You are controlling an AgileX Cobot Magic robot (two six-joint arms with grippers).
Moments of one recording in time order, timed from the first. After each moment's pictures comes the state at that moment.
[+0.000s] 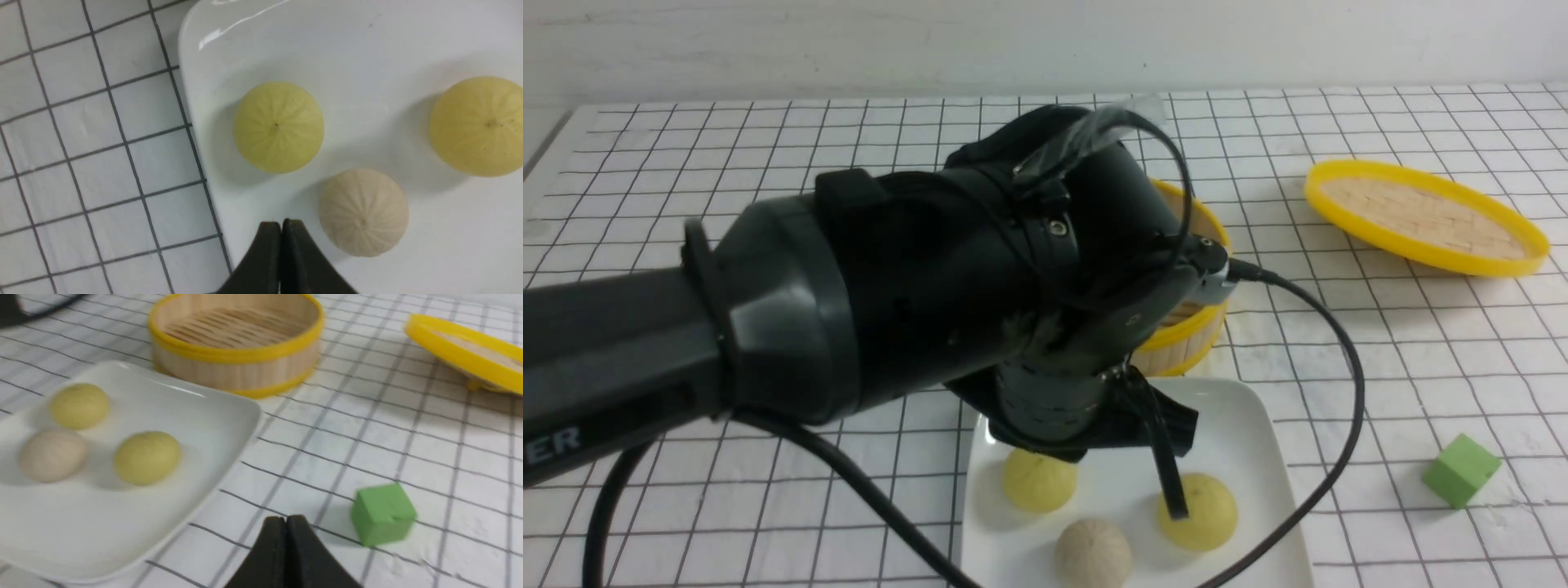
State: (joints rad) right arm 0.32 -0.02 -0.11 0.08 0.54 -0.09; left arm -1.00 1.66 -1.38 0.35 1.15 -0.75
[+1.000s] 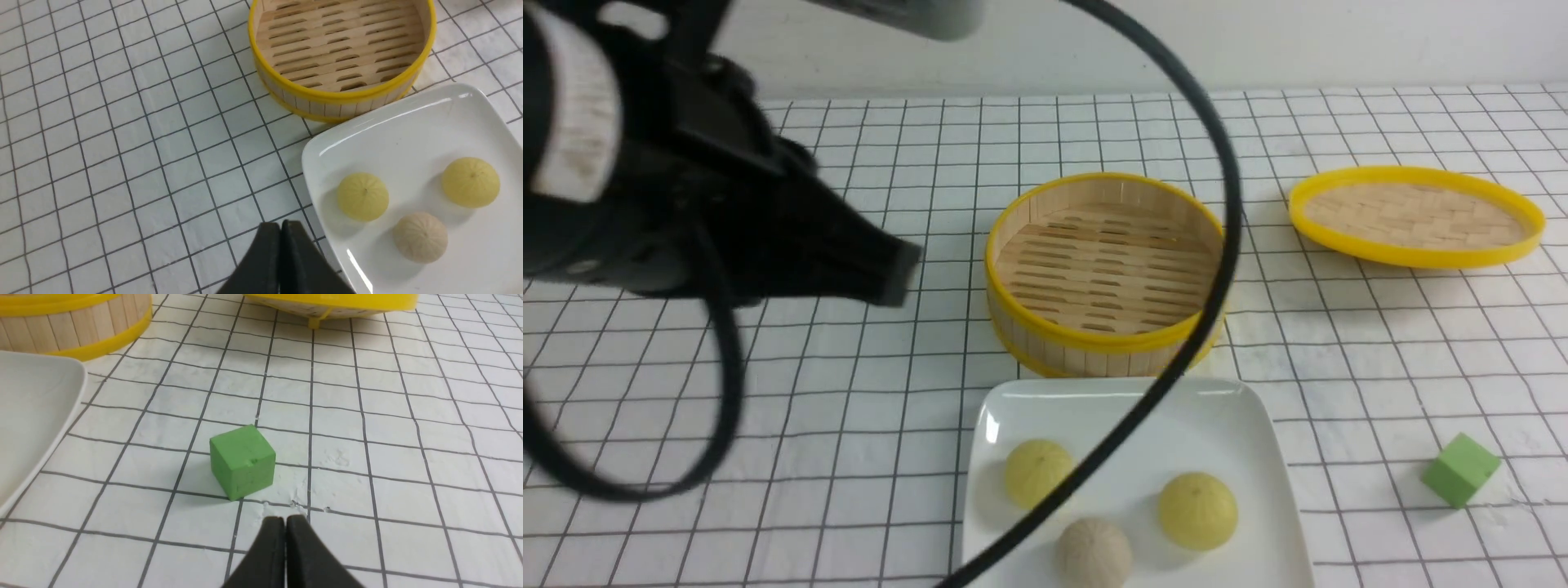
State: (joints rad) right arm 0.06 -0.02 0.01 0.03 0.42 -0.09; left arm -1.00 1.08 -1.33 0.52 1.24 -0.55
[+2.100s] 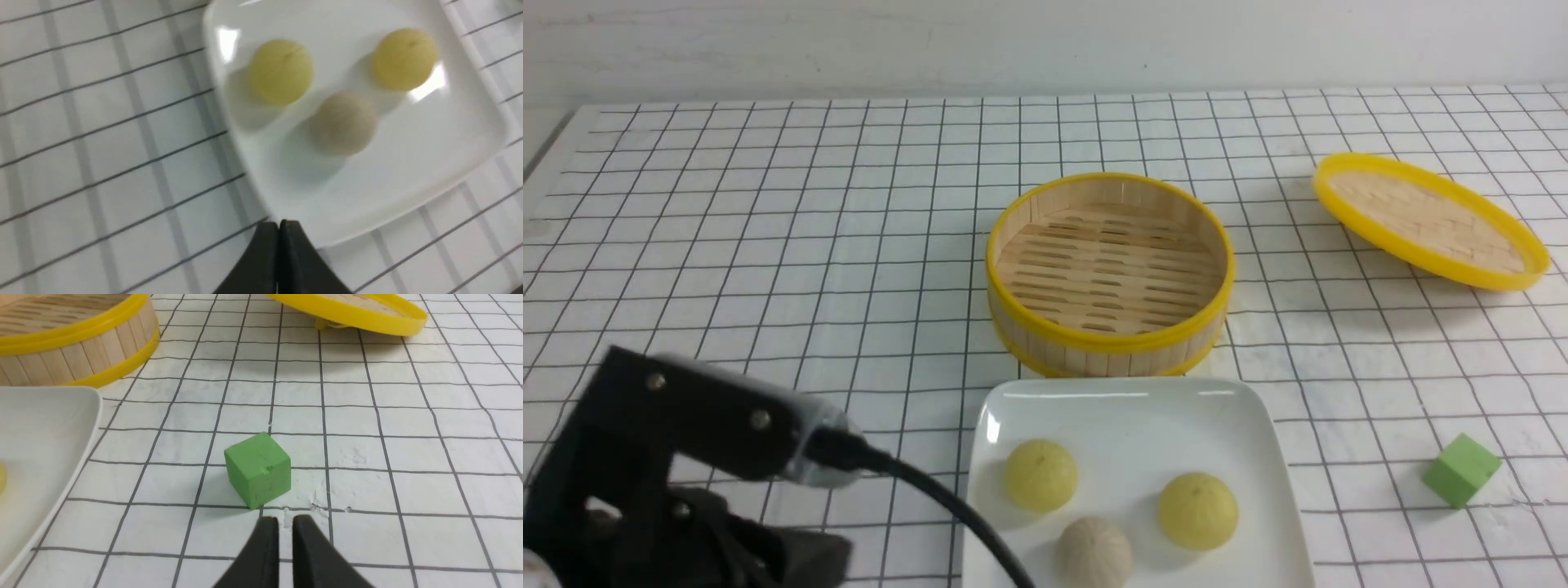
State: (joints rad) right arm 0.06 -0.02 0.02 0.08 0.41 -0.01; left arm -1.00 0.75 -0.57 0.31 0.62 -0.71
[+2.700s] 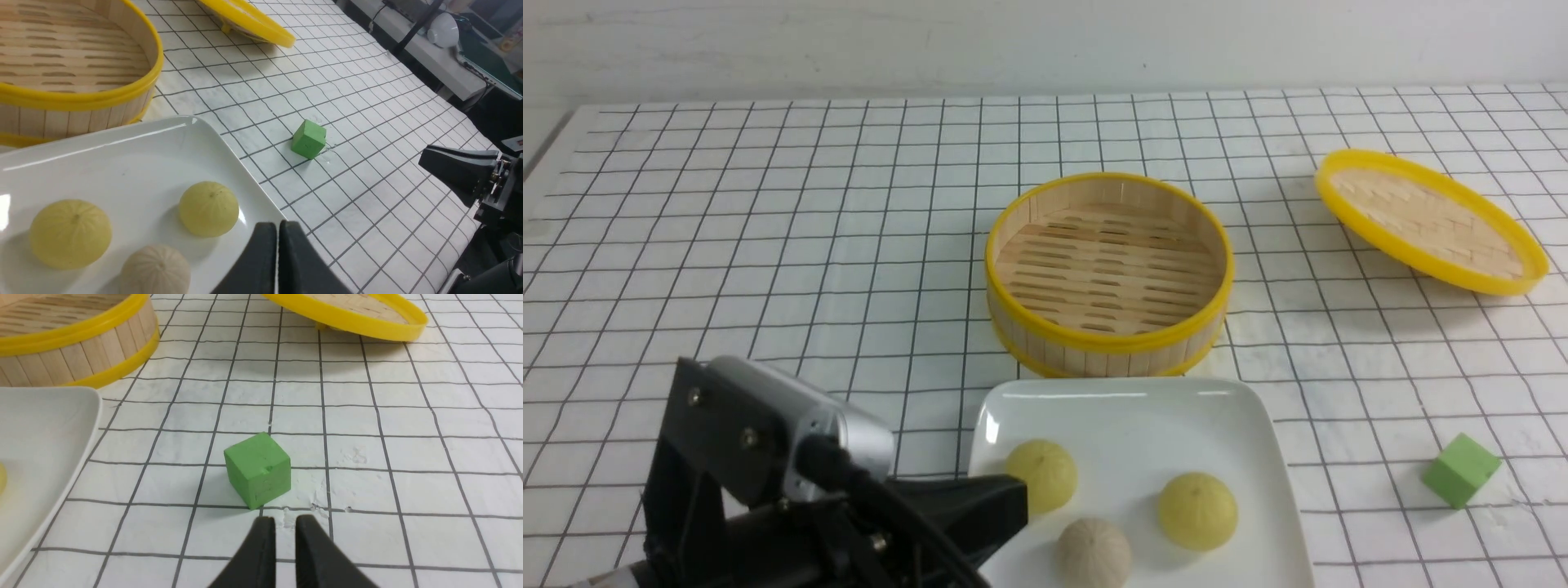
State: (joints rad) right arm 0.06 -0.02 0.02 0.08 0.41 -0.01; left arm -1.00 0.78 -0.43 0.30 0.01 -0.78
